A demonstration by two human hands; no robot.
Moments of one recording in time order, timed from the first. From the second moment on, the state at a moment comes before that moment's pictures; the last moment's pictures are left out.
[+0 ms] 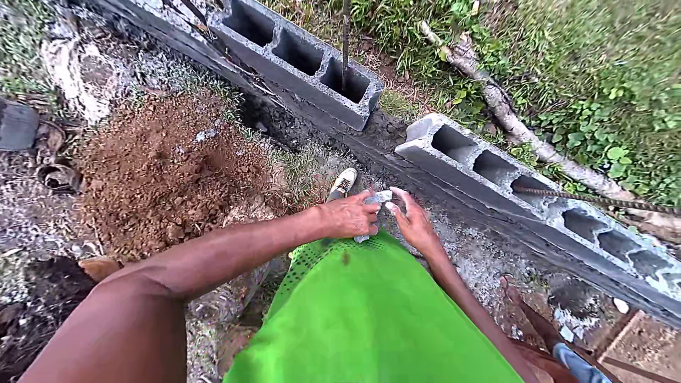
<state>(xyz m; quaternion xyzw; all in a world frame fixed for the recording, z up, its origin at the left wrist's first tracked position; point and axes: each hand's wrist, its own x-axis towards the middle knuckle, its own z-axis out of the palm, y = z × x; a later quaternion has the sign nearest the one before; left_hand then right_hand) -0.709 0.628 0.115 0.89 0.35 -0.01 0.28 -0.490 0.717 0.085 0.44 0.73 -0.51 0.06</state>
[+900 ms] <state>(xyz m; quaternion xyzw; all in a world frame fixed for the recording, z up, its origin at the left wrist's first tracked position) -0.747 0.657 0.160 0.86 0.46 0.04 0.23 -0.530 0.693 0.094 0.29 0.88 -0.37 -0.04</state>
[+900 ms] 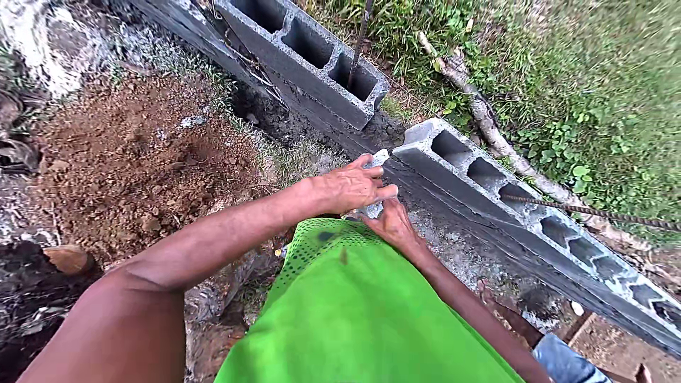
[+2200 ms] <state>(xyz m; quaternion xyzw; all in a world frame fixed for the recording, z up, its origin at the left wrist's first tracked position) -0.737 0.669 0.011 -0.02 0.51 0.58 0.64 -0.607 0.720 0.078 0.42 0.81 -0.36 -0.19</state>
